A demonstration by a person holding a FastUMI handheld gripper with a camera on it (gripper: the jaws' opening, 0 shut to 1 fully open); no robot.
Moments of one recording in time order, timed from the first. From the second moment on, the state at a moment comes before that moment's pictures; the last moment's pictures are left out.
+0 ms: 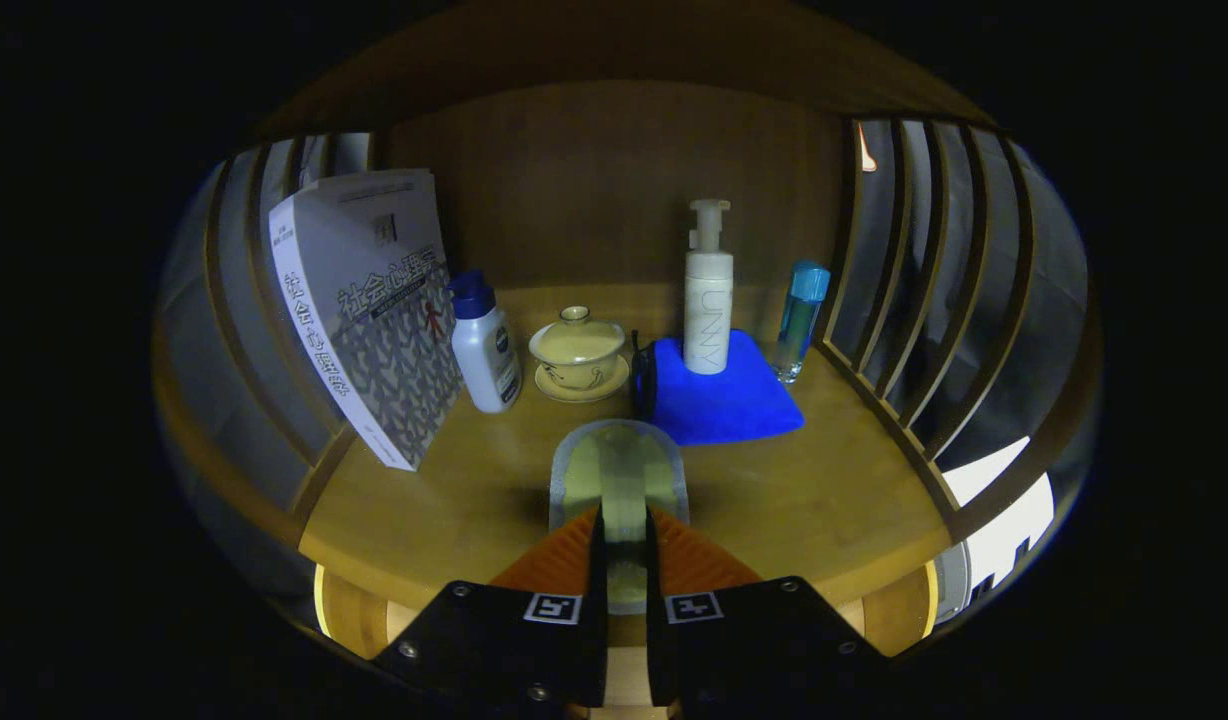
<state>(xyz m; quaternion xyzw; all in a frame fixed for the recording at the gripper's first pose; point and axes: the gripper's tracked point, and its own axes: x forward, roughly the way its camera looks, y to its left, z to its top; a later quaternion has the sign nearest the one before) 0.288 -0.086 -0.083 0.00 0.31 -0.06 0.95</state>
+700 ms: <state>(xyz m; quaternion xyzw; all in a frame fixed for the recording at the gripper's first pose) 0.249 -0.071 -0.050 0.00 0.21 -0.04 0.98</state>
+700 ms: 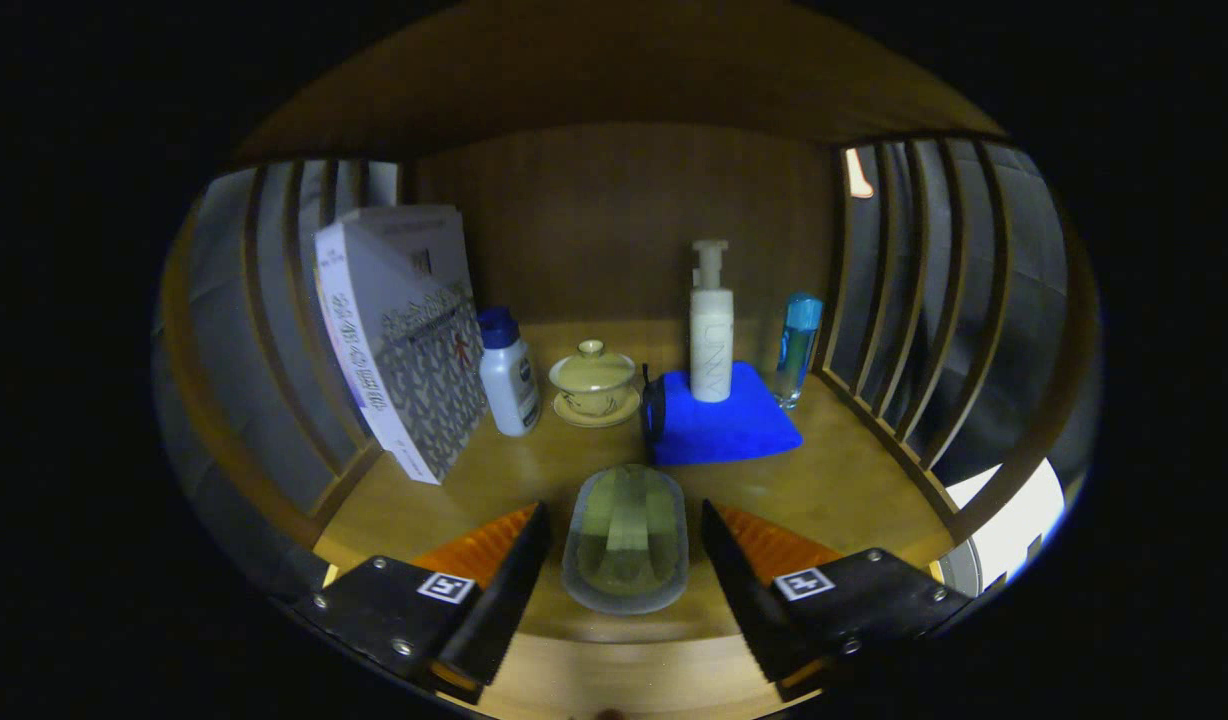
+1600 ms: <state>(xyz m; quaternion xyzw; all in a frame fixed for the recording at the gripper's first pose) -0.011 -0.060 0.020 0.05 -0.06 0.02 1.00</state>
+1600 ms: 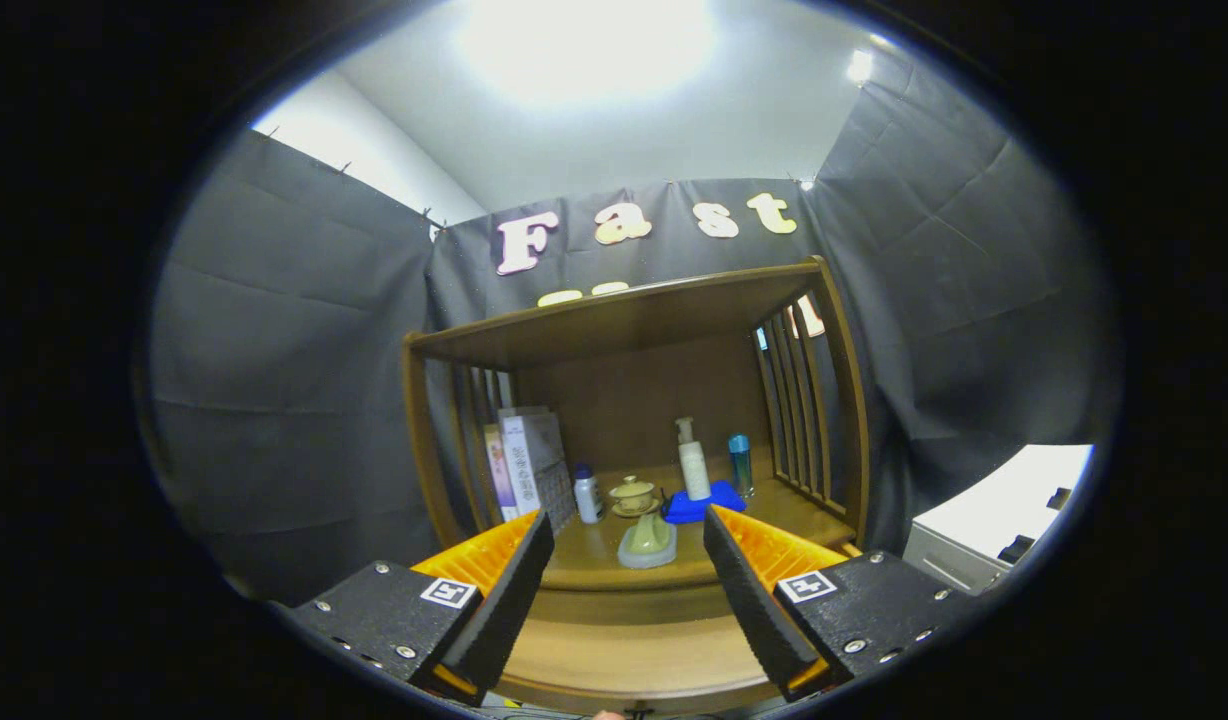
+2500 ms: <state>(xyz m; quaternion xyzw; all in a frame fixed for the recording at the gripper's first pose) -0.055 -0.035 -0.170 -0.05 0.06 0.01 1.00</state>
